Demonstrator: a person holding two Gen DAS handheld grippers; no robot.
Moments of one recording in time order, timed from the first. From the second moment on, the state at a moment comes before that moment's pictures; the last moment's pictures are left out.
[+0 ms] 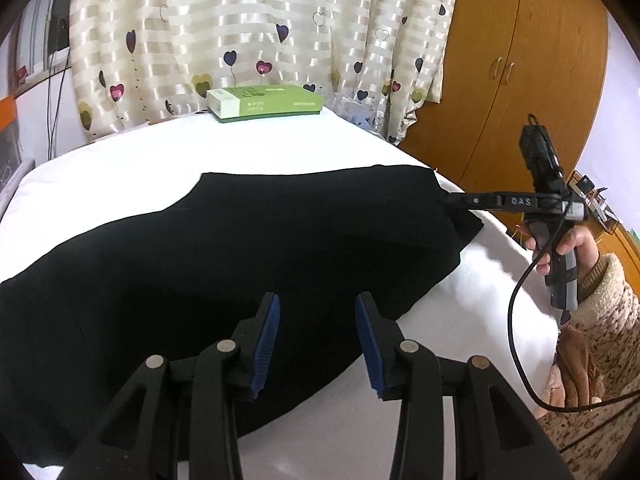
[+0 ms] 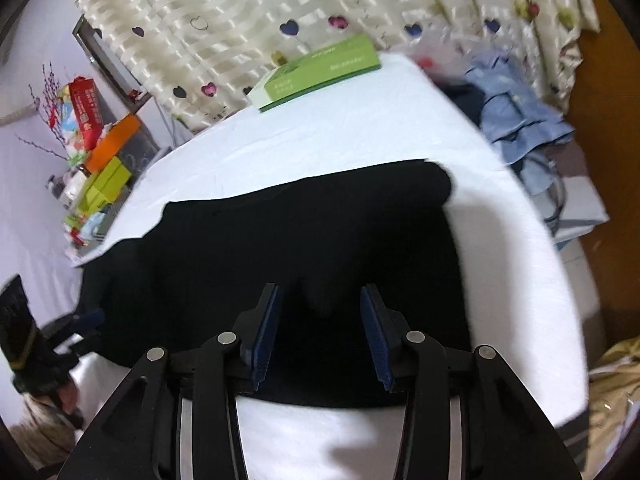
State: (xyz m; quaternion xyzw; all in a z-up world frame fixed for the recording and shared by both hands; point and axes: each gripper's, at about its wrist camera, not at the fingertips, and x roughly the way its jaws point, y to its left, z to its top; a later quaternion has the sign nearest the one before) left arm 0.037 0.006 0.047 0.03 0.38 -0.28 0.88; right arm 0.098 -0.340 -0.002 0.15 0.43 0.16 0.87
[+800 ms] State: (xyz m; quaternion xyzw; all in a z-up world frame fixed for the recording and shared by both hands) left arm 0.058 0.000 0.033 0.00 0.41 -0.28 0.87; right arm 0.101 -0.390 0.012 0.21 0.40 0.10 0.89
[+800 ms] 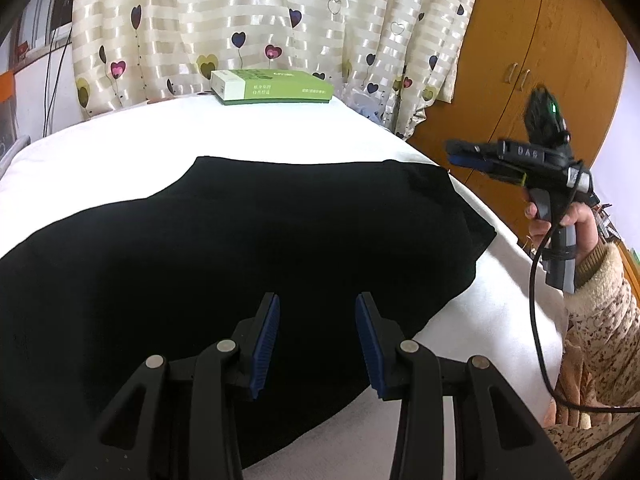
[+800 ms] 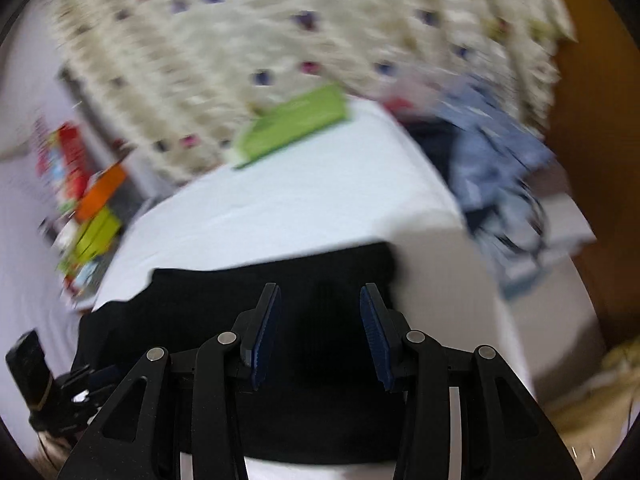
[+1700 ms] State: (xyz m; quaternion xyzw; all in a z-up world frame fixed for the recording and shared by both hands) left arm 0.076 -0.046 0.033 0.00 0.41 -0.32 0.85; right arm 0.164 -0.279 0.009 0.11 0.45 0.26 0.85
